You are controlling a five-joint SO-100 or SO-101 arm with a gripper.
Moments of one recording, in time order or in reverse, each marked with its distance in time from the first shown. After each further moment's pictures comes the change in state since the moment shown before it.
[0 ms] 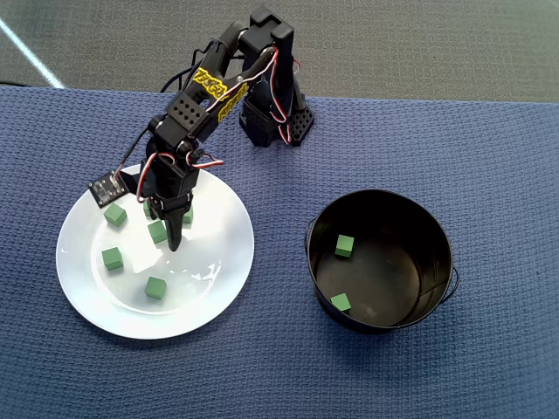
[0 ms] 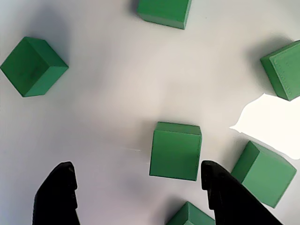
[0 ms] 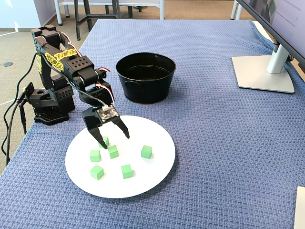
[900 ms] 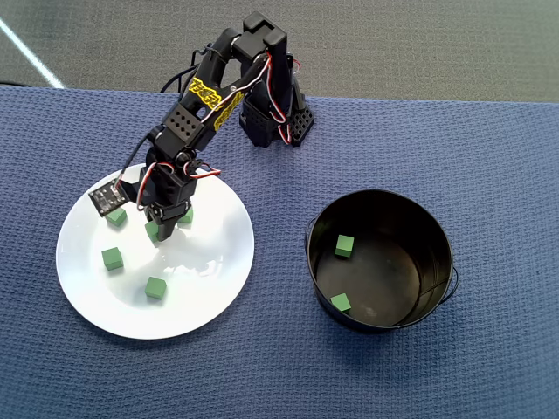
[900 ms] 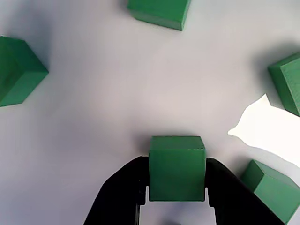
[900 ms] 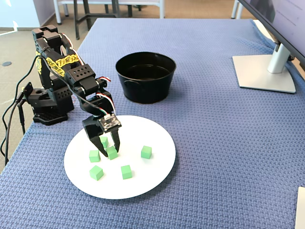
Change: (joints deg) arm 0.9 -4.2 3.8 -9.1 0.8
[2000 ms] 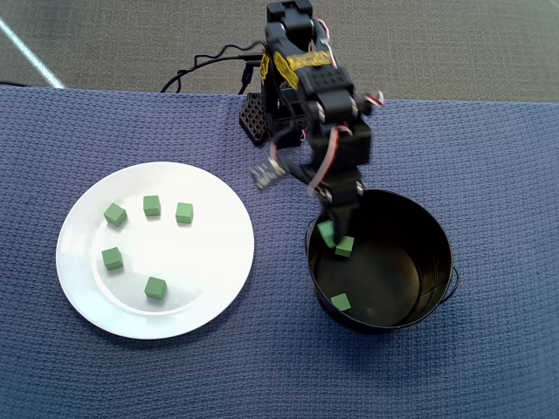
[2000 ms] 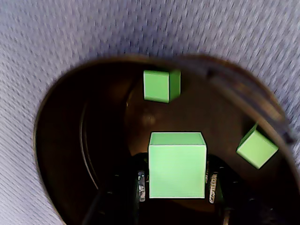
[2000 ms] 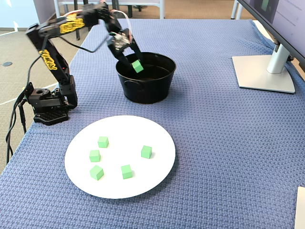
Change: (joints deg) arm -60.2 18.9 -19.7 32.3 71.5
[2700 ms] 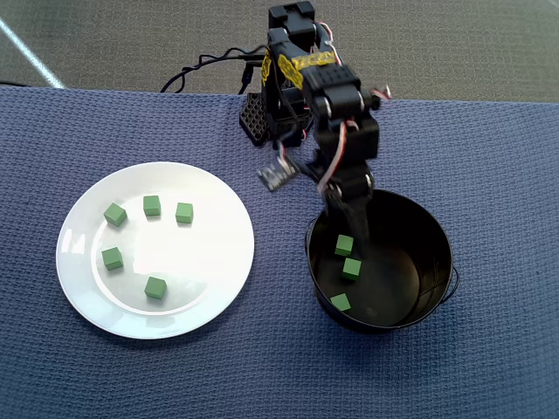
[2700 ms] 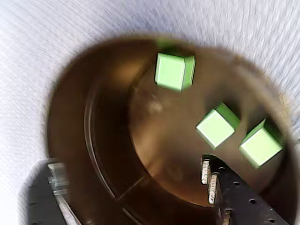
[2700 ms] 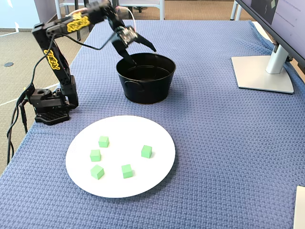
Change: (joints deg) arm 3.1 2.3 -7.0 6.3 -8.9
